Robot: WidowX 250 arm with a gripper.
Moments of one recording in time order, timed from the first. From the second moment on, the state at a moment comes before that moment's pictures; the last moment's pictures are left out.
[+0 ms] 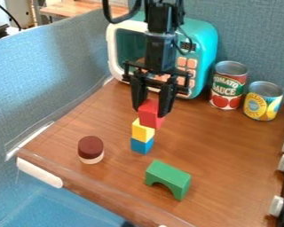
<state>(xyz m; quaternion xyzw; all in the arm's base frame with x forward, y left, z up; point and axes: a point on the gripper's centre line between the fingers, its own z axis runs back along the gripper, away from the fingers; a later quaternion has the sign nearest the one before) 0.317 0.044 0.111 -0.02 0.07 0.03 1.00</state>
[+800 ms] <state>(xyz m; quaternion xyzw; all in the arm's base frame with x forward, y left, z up) 0.336 0.064 0.083 -0.03 0.11 0.03 0.99</state>
